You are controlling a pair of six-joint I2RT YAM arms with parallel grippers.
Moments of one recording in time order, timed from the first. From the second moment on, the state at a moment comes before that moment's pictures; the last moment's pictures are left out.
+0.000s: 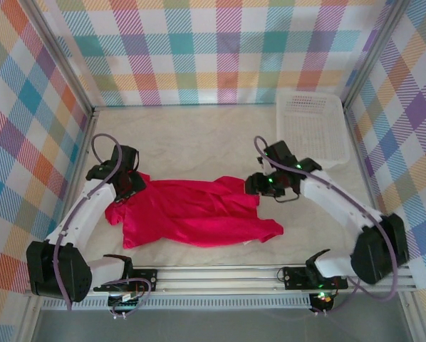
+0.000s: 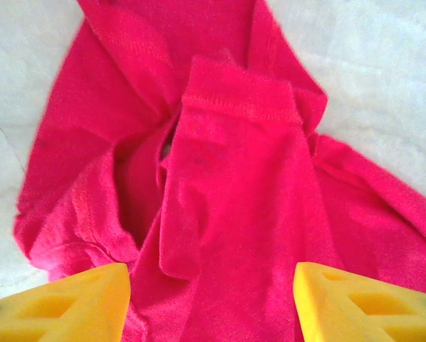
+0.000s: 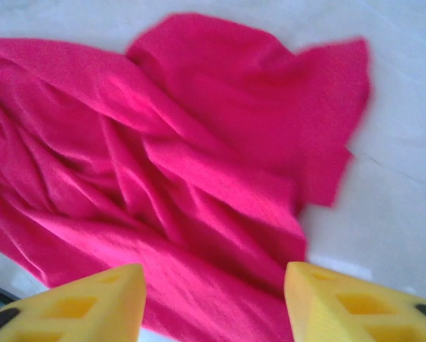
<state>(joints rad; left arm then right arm) -0.14 1.21 0.93 -0.92 -0.20 -0.70 0.54 1.40 1.06 -0.78 -0.27 0.49</state>
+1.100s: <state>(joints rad) -0.33 2.06 1.78 -0.84 -0.15 -0.61 0.77 1.60 1.04 -0.62 -0.17 0.74</state>
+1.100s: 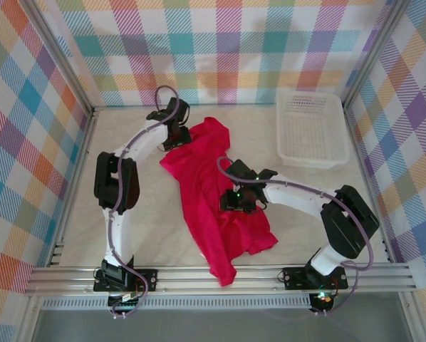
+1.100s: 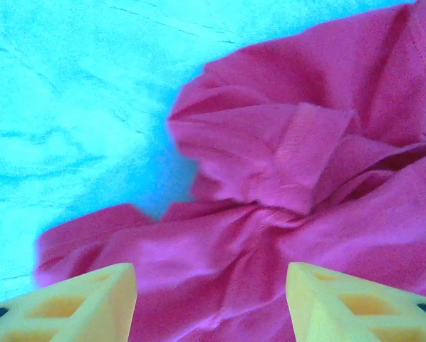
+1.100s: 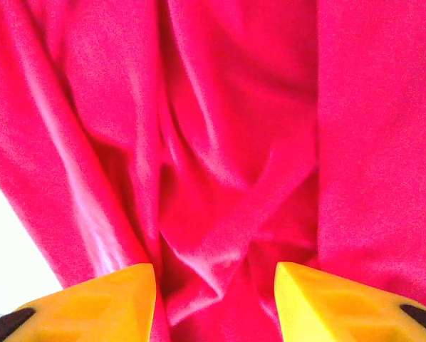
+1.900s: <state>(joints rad) -0.16 2.10 1.56 -0.75 0.06 -0.65 0.54 2.05 1.40 -0.59 -0.16 0.60</state>
